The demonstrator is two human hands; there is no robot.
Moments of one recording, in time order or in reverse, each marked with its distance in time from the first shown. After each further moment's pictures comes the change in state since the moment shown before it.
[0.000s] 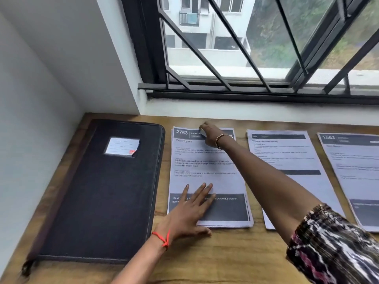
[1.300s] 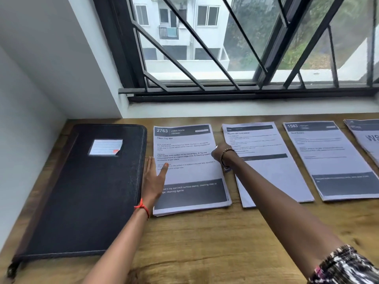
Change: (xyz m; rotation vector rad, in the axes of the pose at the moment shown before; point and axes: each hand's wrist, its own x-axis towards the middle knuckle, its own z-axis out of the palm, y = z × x) left_hand 0.008 -0.022 -0.027 -0.977 0.665 -0.685; right_hand -0.128 0.030 0.003 0.444 0.071 0.574
